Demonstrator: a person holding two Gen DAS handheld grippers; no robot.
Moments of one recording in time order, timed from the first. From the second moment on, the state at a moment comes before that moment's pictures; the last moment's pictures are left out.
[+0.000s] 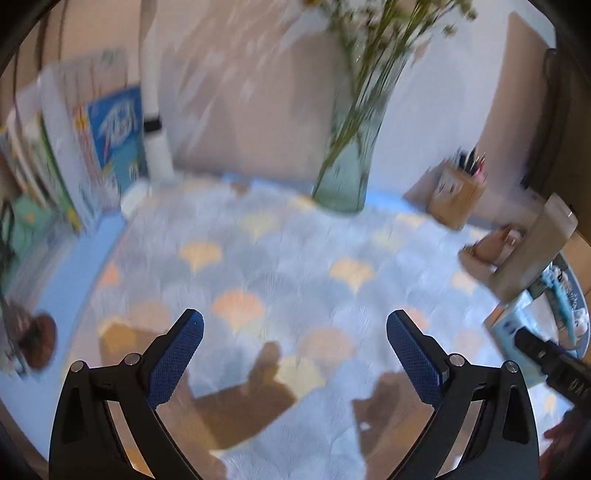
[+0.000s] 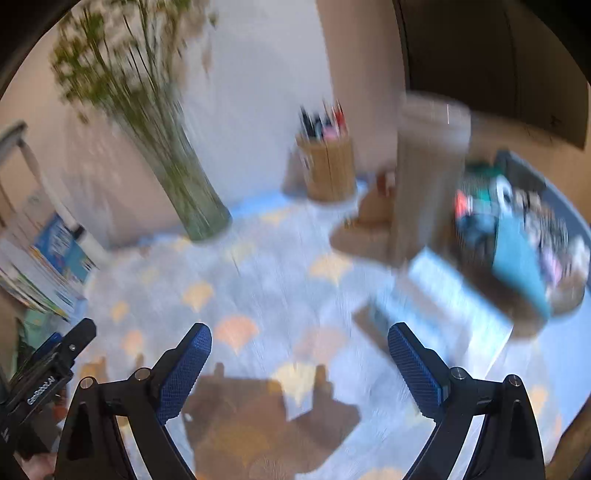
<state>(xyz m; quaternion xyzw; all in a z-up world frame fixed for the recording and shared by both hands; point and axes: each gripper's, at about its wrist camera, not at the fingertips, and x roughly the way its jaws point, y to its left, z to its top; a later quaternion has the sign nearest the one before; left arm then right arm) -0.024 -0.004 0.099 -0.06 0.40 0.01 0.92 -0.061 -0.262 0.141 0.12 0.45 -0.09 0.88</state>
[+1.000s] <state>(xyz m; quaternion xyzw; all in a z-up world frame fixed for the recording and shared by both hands) -0.036 -0.027 0.012 -0.06 0.44 0.13 0.89 -0.088 -0.217 0.035 0.09 0.47 -0.24 0.84</state>
